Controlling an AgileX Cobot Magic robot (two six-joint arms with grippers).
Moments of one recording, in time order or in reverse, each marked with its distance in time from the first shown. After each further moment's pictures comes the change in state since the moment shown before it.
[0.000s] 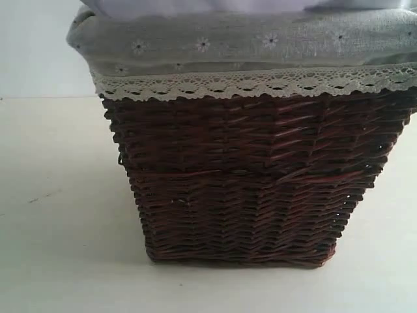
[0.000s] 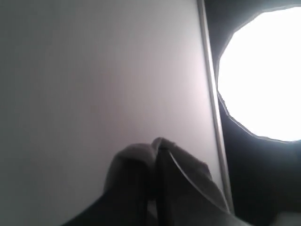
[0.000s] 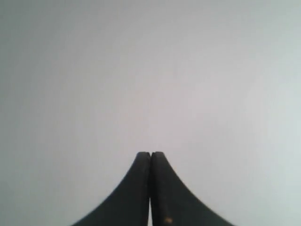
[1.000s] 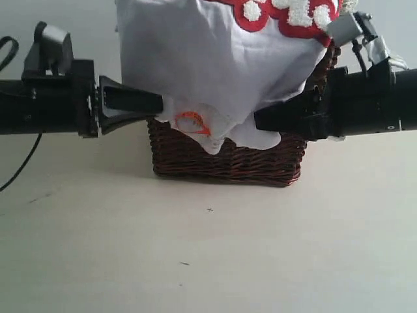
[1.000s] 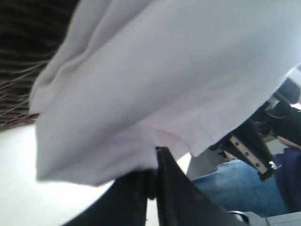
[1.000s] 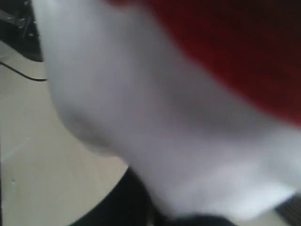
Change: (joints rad) left arm -0.186 0.638 0.795 -0.091 0.344 0.191; right arm -0.008 0.571 1.013 0.932 0.583 -0.991
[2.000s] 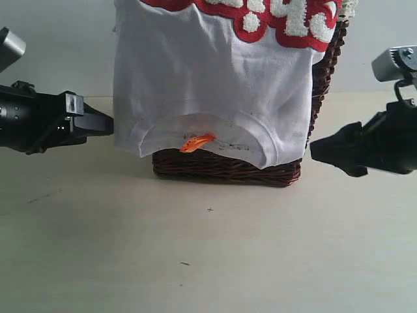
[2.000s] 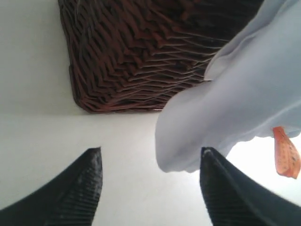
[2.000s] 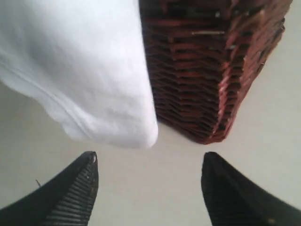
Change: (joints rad) left arm -0.011 -0.251 0.098 0.461 -0.587 -0.319; right arm 0.000 -0.240 0.194 -0.310 -0.486 0.423
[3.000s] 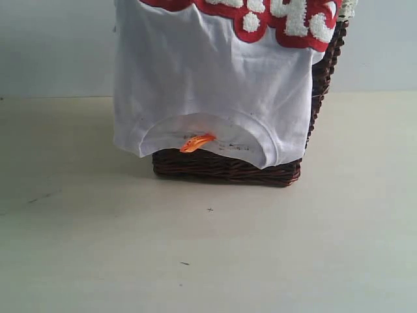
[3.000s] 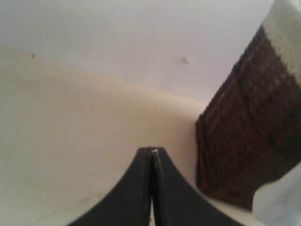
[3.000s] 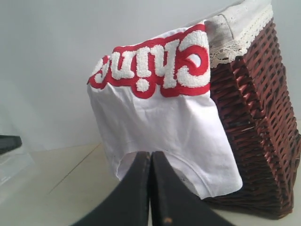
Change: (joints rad) left arm 0.063 -0.572 0.069 1.264 -0.172 -1.309; right arm 0.000 -1.055 0.253 -0.126 0.029 0.679
